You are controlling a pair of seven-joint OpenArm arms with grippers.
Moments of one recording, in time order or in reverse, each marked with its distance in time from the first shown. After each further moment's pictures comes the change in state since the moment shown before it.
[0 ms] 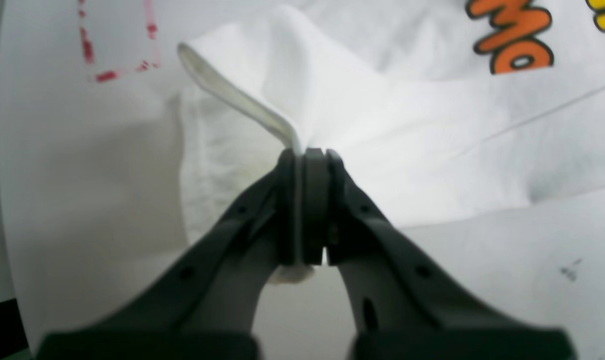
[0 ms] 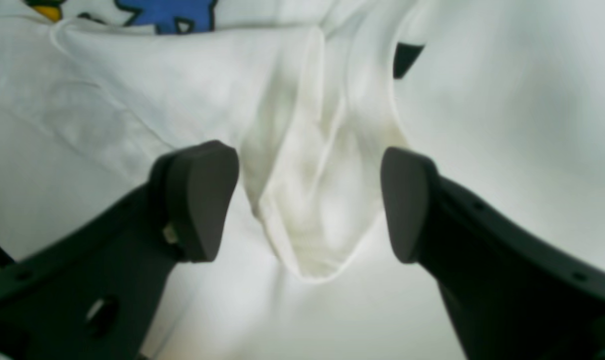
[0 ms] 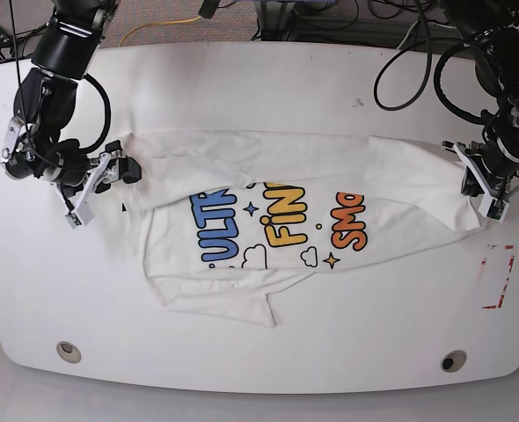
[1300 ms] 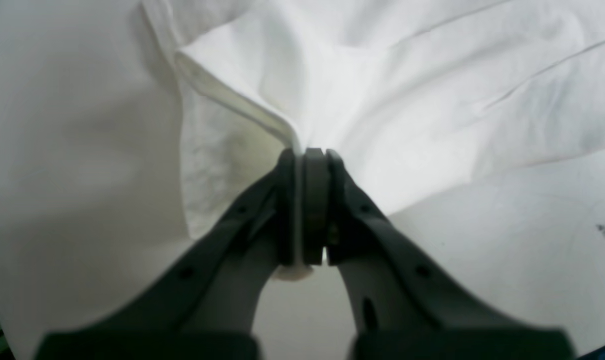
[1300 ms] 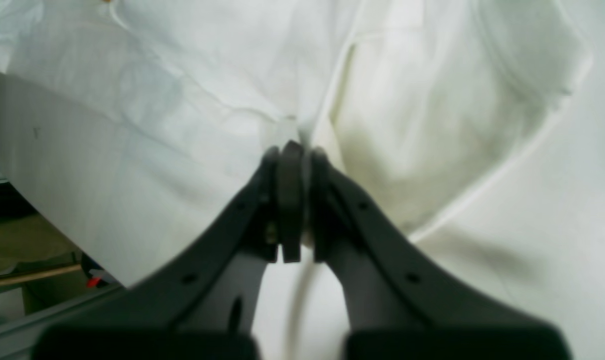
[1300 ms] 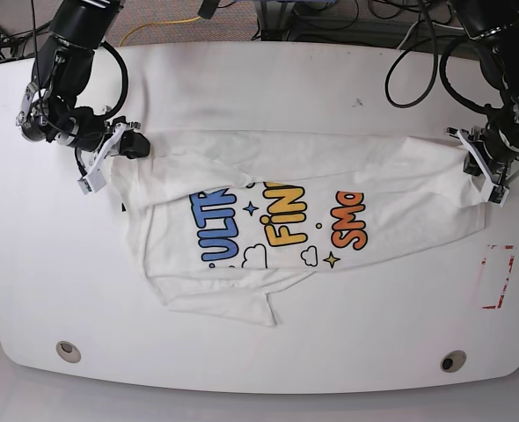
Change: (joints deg) left arm 2.8 -1.9 -0.3 -5.9 0.0 -0.1 -0.3; right arm -8.5 -5.0 3.3 0.7 6.4 0.0 1.5
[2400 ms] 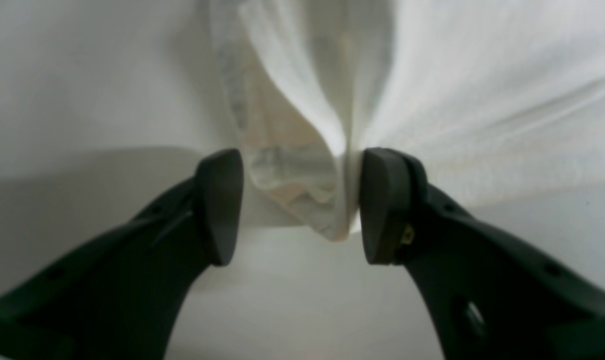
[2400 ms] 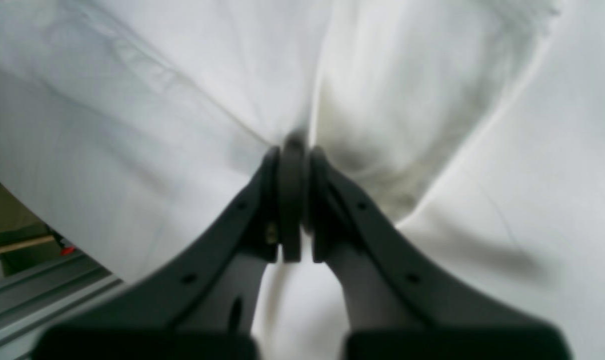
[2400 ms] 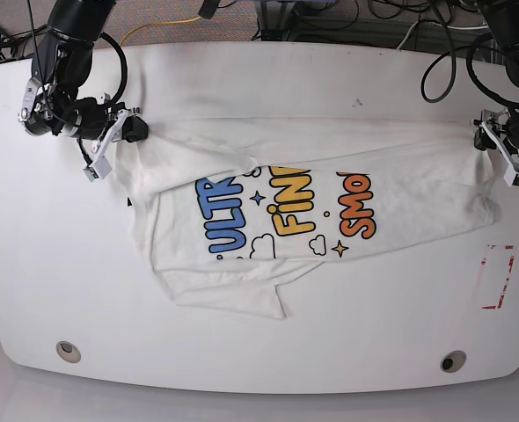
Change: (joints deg) left arm -0.5 -8.4 -0.8 -19.8 -0.3 -1.2 -5.1; right arm -2.6 1.4 -2.6 0.0 -4.8 0.0 0.3
